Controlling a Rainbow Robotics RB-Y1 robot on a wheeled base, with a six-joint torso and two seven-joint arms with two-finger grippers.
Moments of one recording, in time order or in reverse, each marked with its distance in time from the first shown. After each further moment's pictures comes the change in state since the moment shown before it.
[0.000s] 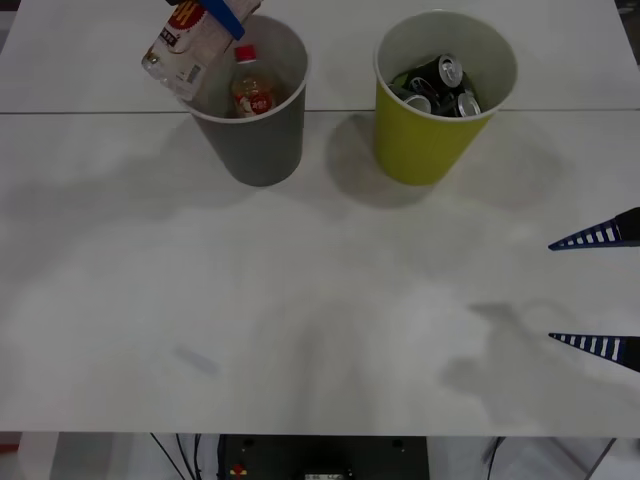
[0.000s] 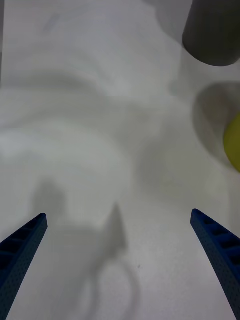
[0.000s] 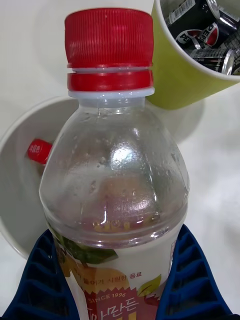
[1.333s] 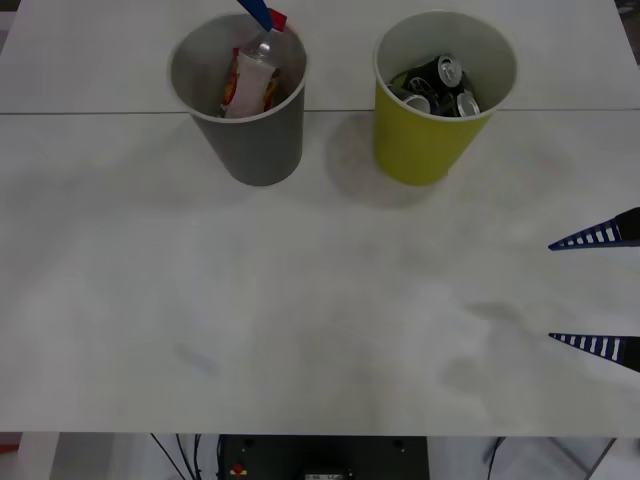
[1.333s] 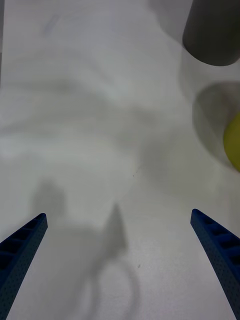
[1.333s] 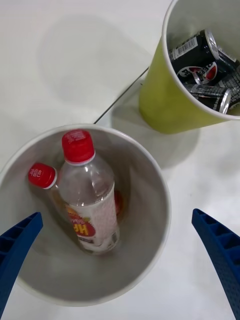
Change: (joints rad) right arm 0.000 0.000 0.000 0.000 0.000 0.000 0.000; left arm -0.083 -0.027 -0.056 0.180 0.084 0.067 -0.031
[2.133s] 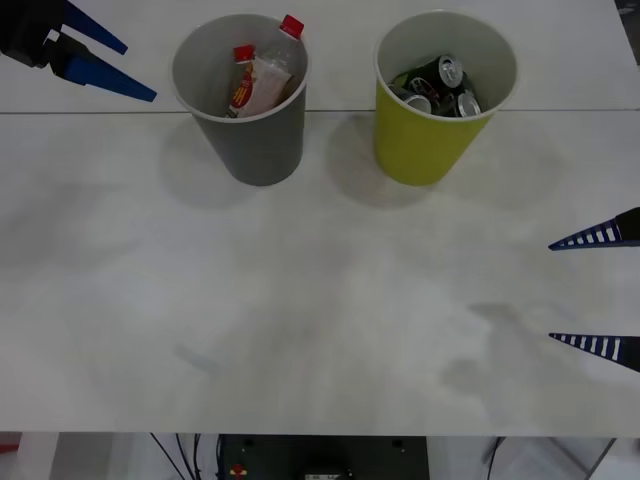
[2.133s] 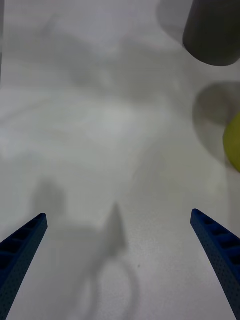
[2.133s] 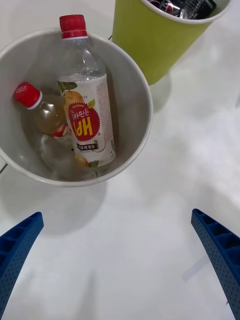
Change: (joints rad) right arm 0.000 0.000 0.000 0.000 0.000 0.000 0.000; left arm 0.501 0.422 0.226 -0.485 0.330 0.012 -0.224
